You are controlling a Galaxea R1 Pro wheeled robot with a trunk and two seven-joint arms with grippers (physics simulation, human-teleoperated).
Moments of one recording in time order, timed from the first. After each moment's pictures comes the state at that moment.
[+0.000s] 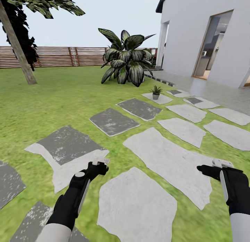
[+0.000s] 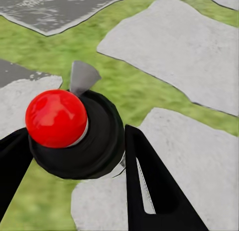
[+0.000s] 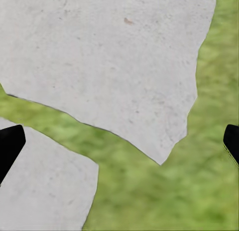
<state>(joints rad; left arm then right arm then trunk) -0.50 -0.15 0.02 -1.14 -0.24 0.43 -0.26 -0.58 -0.20 -0.47 -1.15 0.17 0.83 0.21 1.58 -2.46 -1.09</state>
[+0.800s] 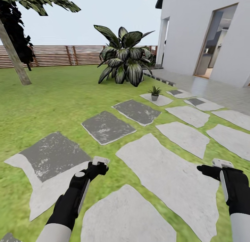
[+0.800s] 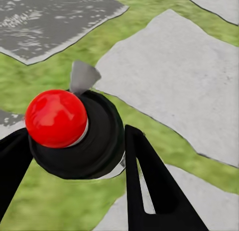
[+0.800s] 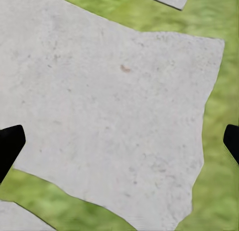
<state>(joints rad) -0.50 -0.15 0.02 -1.14 -0.24 0.43 -0.26 -0.58 -0.20 -0.47 -1.15 0.17 0.83 0.21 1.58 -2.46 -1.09</state>
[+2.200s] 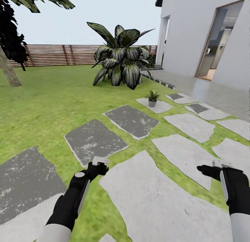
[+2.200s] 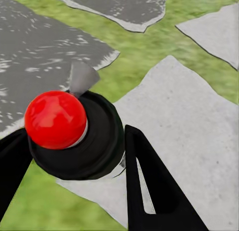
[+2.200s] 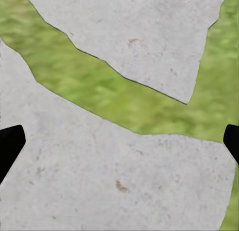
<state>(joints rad) -0.49 -0.15 0.02 -1.14 -0.24 0.43 -0.27 -0.58 -0.20 -0.46 -1.15 0.17 0.83 0.21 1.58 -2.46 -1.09</state>
